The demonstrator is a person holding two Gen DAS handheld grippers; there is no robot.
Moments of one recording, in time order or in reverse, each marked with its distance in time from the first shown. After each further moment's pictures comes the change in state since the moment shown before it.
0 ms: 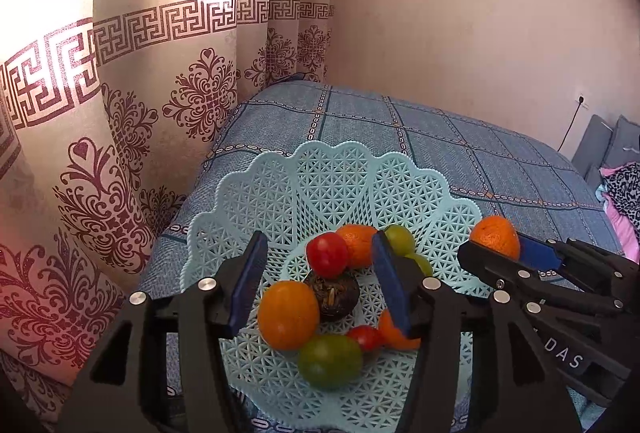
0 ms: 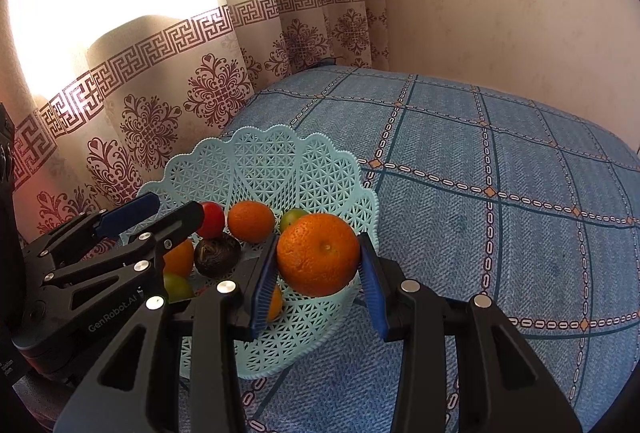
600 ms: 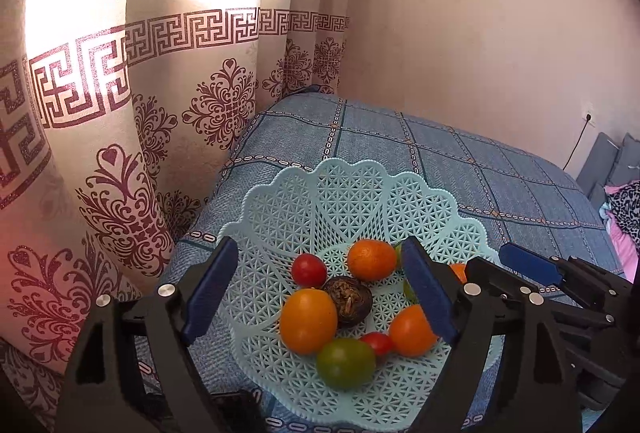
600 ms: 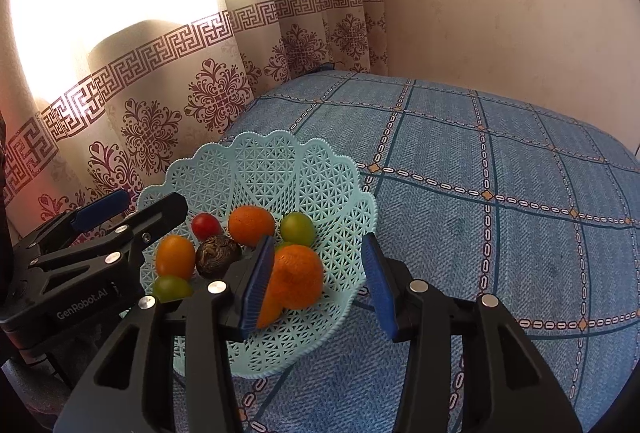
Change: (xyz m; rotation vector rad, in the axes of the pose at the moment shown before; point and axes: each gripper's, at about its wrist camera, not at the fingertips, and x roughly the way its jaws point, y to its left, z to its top) left arm -0.011 0.012 0.005 -0.039 -0.028 0.028; right arm -0.004 0.000 -0.001 0.001 -0.020 -0.004
